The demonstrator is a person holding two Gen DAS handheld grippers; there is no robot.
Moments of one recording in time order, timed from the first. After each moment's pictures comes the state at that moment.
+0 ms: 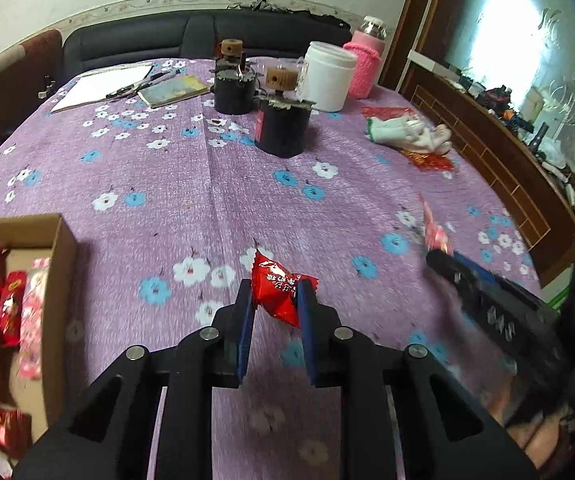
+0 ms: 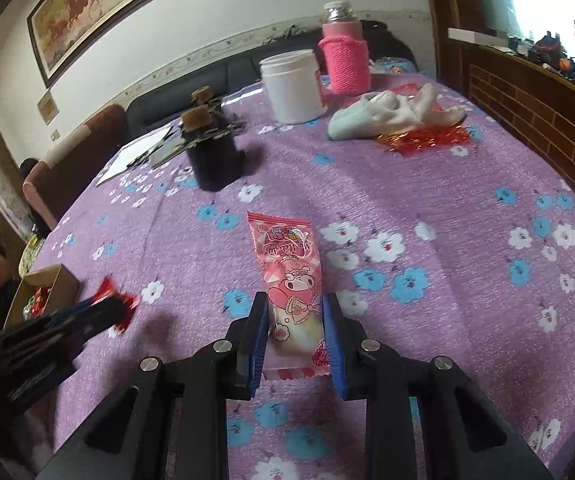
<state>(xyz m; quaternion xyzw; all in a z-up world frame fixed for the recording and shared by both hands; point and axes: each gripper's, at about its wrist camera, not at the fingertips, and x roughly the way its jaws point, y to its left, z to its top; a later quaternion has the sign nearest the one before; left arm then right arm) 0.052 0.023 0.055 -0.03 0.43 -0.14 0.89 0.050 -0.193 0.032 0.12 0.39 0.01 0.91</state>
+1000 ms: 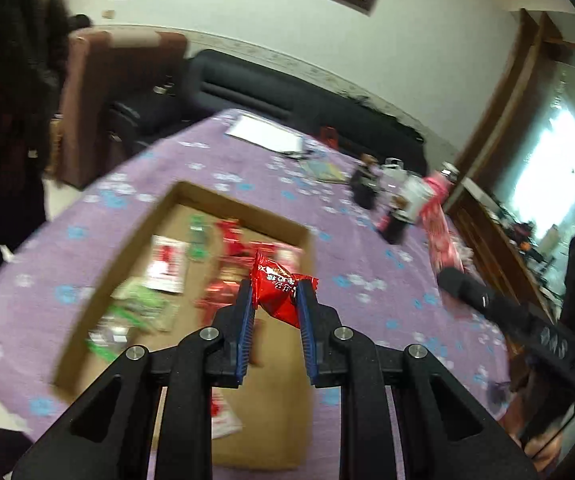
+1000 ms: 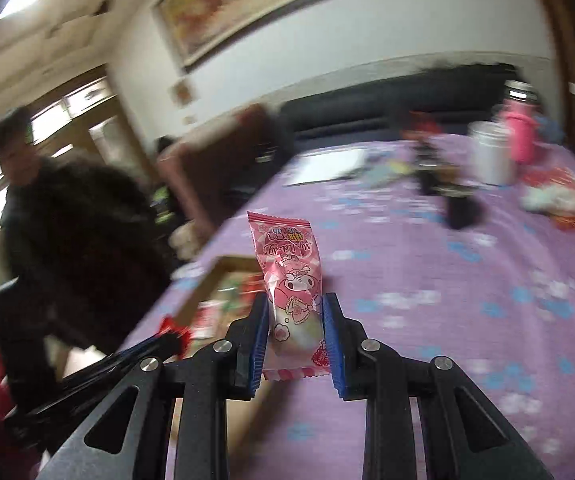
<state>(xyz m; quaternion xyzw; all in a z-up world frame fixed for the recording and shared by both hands) -0.097 0.240 0.122 -0.19 0.33 -0.01 0.93 -0.038 -0.001 0.151 0.09 0.34 0.28 0.89</state>
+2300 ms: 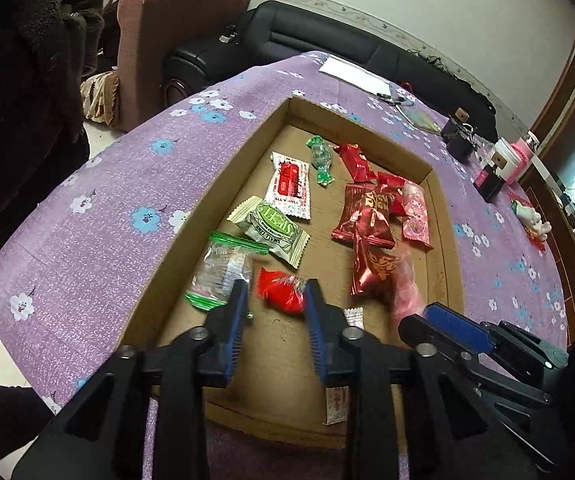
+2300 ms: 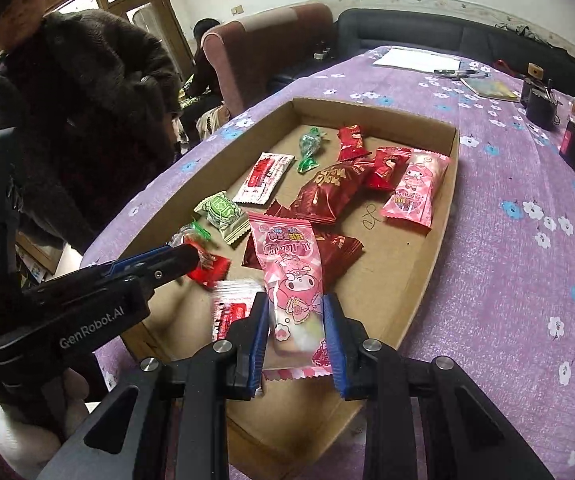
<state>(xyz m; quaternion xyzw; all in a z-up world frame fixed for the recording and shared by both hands) -0.102 0.290 0.037 -0.18 0.41 0.08 0.89 -0.051 0.126 0.038 -0.04 0.45 0.31 0.84</state>
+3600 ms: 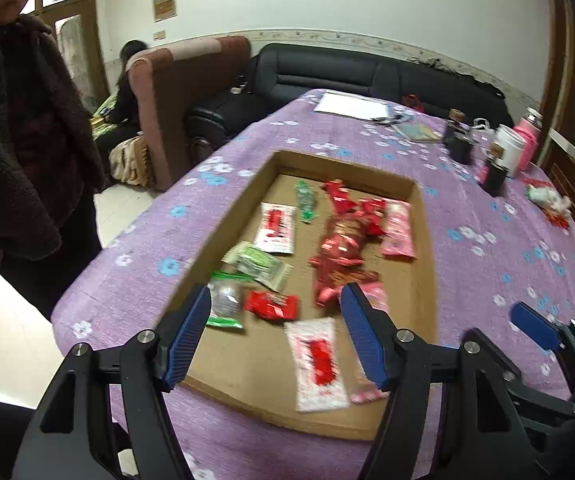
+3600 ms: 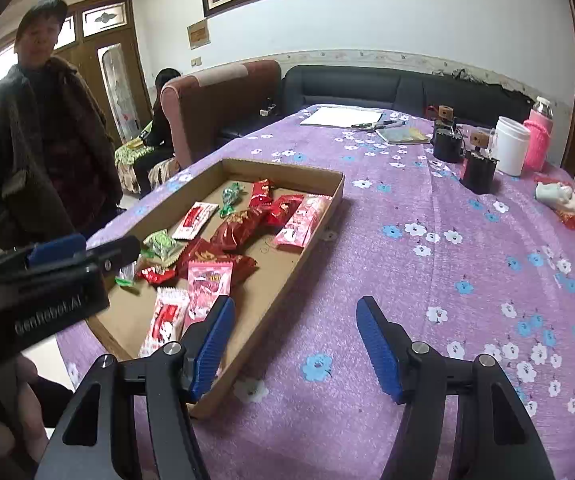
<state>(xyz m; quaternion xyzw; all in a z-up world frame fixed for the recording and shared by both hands) -0.115 0.237 0.084 -0.06 0.37 0.16 0.91 -0.090 0.051 0.068 -0.05 0.35 0.22 0.91</state>
